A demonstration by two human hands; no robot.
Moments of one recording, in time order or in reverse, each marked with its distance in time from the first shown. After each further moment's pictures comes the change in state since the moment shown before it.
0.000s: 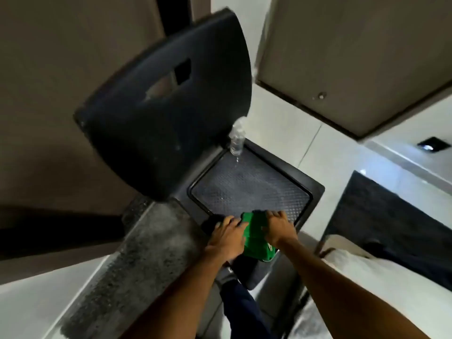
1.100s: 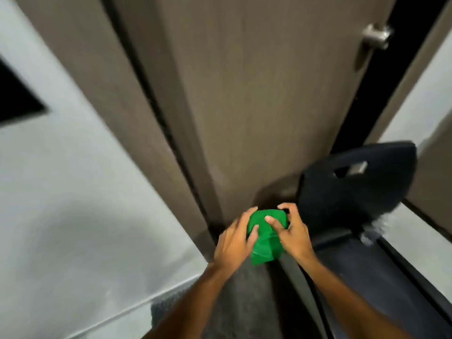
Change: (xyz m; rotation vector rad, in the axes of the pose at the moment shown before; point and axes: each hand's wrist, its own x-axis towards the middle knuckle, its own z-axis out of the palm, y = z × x) left_hand -0.309 -0.140 -0.121 -0.383 1.085 -0.331; right_hand -0.150 -0.330 -0.061 0.728 0.265 -0.755
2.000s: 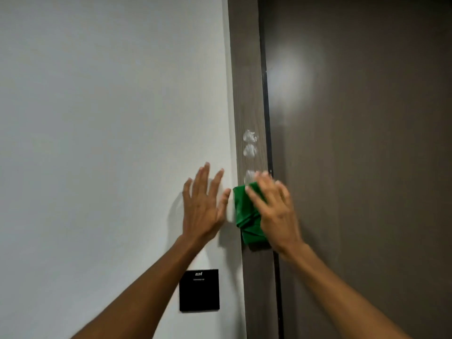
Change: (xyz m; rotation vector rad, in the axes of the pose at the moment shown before) left_hand 0.056 0.120 -0.532 0.691 1.162 0.318; right_hand 0.031 -0.561 0.015 -0.458 0.696 -1.513
